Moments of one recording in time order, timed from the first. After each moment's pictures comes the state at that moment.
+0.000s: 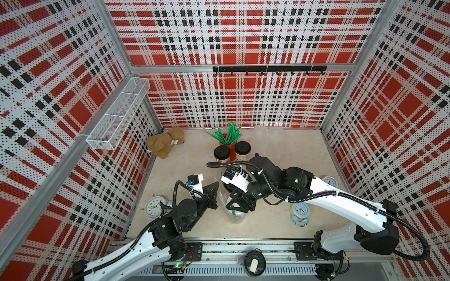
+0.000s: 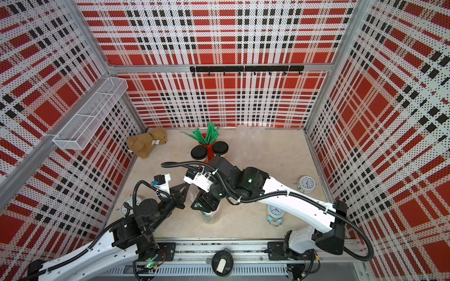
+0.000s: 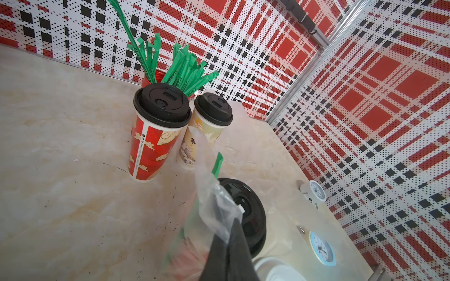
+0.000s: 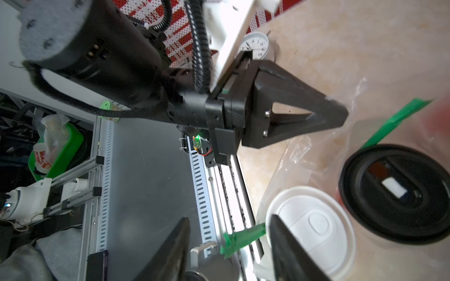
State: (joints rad) left arm -0.99 0.48 0.42 -0.10 -0.47 -0.60; right arm 1.12 1.42 1.51 -0.82 -0.40 0.14
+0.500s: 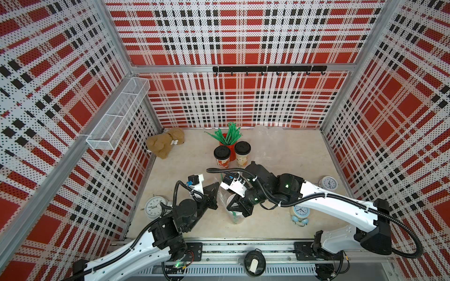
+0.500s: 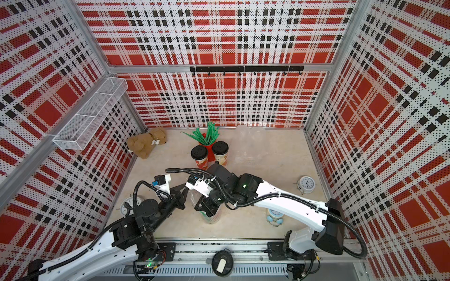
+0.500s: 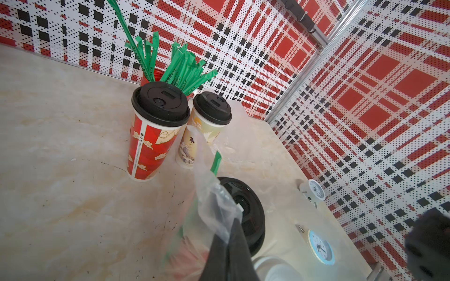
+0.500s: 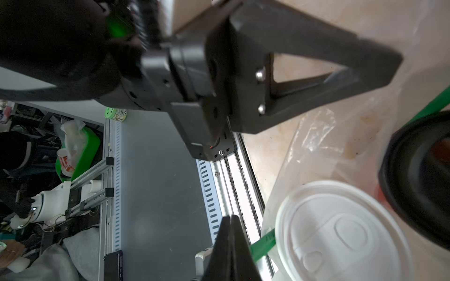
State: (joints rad) left arm -1.00 0.48 0.42 -0.10 -0.48 -0.60; right arm 1.12 1.42 1.30 -0.68 -0.46 0.24
